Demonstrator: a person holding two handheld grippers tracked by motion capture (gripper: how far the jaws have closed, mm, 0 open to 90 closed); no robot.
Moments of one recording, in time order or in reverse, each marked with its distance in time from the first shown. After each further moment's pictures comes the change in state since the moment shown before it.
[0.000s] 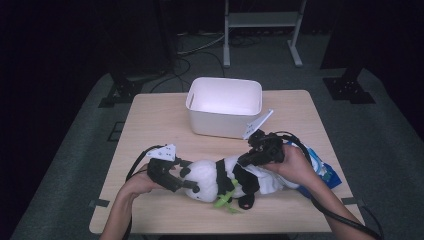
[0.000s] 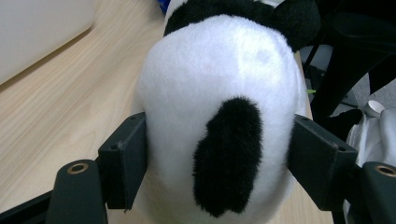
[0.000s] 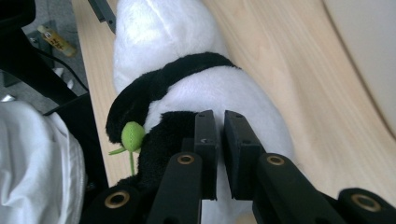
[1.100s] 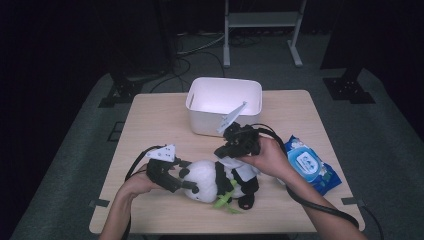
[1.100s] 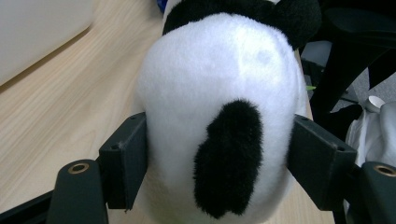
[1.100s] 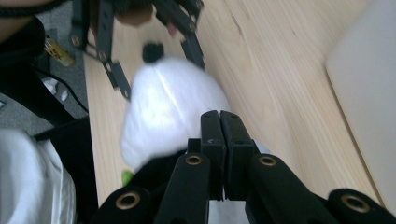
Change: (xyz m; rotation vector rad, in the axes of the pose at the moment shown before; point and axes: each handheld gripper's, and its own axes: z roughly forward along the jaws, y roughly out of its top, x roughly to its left) left arm 0.000 -0.001 -0.002 0.006 -0.005 0.012; right arm 0.017 0.053 0.015 -0.060 -0.017 -0.092
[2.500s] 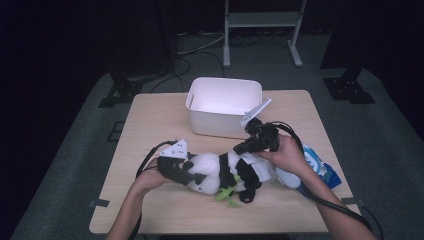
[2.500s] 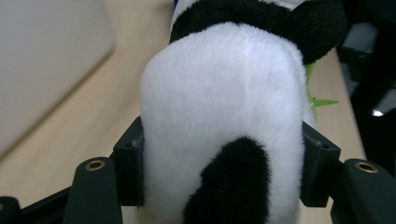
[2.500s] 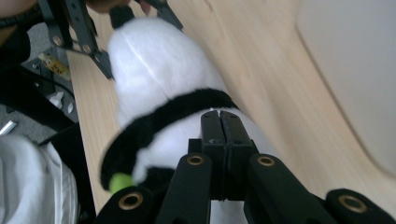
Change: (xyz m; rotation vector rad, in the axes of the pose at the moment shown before) left arm 0.001 0.031 0.020 0.017 0.145 0.131; right arm -0.037 -0.036 -0.016 -0.003 0.011 0.142
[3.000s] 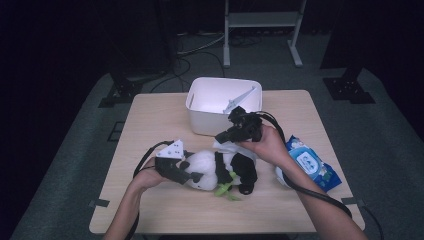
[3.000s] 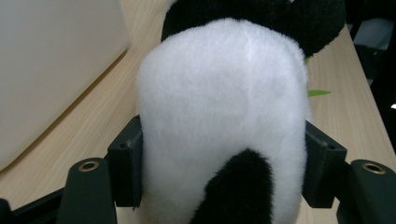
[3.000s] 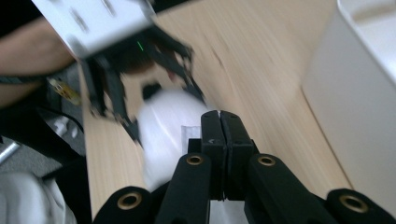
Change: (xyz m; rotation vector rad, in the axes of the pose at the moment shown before) left arm 0.007 -0.019 -0.002 -0.011 -0.007 0.003; right arm 0.008 0.043 0.009 -0.095 0.019 -0.027
